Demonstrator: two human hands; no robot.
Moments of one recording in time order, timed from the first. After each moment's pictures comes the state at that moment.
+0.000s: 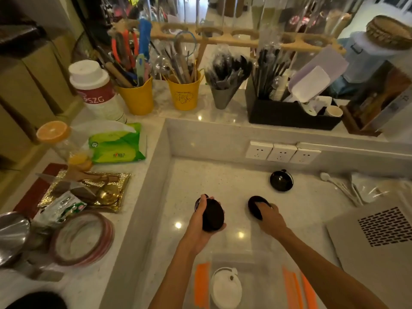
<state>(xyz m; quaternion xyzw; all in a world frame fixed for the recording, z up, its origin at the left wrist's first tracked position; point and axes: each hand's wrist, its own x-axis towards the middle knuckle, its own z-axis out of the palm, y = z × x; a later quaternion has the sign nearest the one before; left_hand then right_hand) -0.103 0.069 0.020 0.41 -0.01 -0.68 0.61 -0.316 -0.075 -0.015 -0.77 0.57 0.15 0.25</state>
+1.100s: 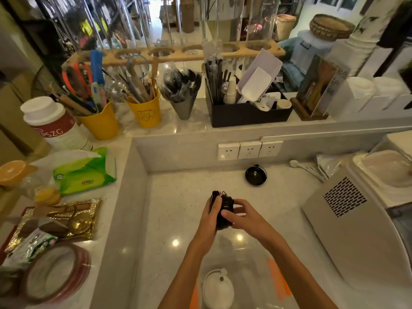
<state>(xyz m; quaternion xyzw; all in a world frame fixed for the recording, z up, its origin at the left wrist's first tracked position) -0.171 0.040 0.055 0.53 -0.26 -0.62 0.52 -0.309 0.000 0.094 -0.56 0.53 -0.17 0.61</state>
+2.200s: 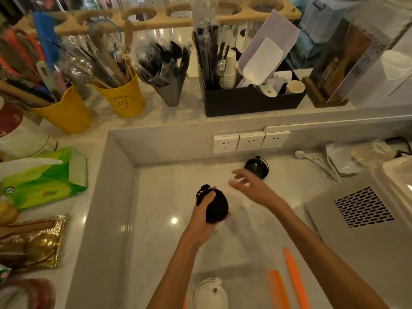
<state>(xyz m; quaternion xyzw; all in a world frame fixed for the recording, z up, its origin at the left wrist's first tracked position) -0.158 -0.021 0.029 0.44 -0.02 -0.72 0.54 -0.321 -0.139 0.052 -0.70 0.51 -0.09 0.49</state>
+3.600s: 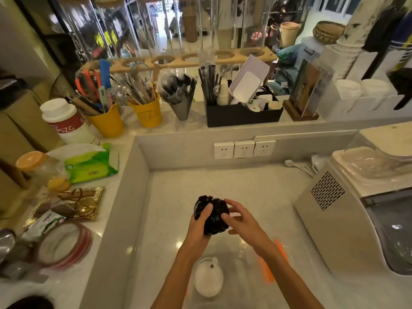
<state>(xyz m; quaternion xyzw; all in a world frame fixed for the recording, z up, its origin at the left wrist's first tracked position) -0.188 0.088 0.068 0.47 -0.18 -0.64 0.58 -0.343 0.040 0.096 -0.59 0.48 -0.23 0.61</state>
